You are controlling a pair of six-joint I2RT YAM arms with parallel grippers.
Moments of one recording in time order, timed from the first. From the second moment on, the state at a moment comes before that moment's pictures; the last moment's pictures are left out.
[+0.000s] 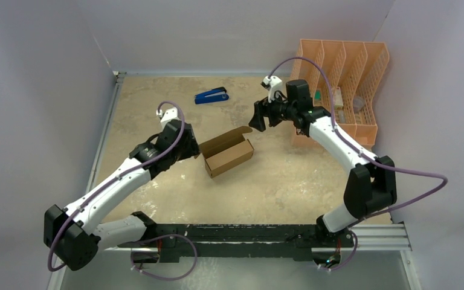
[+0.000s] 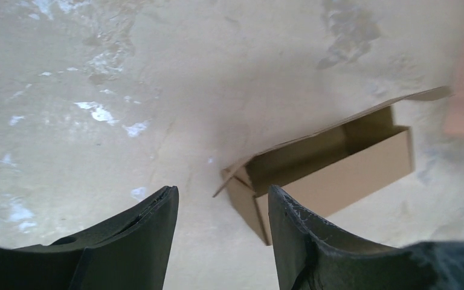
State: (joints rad) left arm -0.63 1.07 0.91 -0.58 -0.38 -0.79; right arm 0.36 1.53 1.20 -0.28 -0.49 0.03
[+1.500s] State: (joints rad) left arm -0.60 1.44 1.12 -0.74 -0.14 -0.61; right arm 0.52 1.81 1.48 -0.62 -0.31 -0.14
